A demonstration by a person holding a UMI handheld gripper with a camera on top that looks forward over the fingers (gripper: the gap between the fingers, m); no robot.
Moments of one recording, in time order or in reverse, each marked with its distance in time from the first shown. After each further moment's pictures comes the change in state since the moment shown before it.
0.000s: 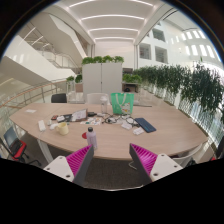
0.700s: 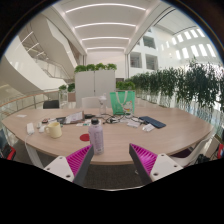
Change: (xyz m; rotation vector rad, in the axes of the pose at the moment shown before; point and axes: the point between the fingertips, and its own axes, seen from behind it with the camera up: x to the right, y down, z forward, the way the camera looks) arm -0.077 0.091 0.163 0.138 0.088 0.055
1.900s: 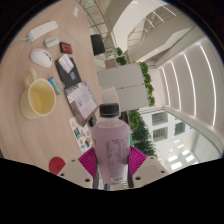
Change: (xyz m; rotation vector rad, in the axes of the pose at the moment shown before) arm -0.237 -0.135 0.314 -0.015 0.172 -1.342
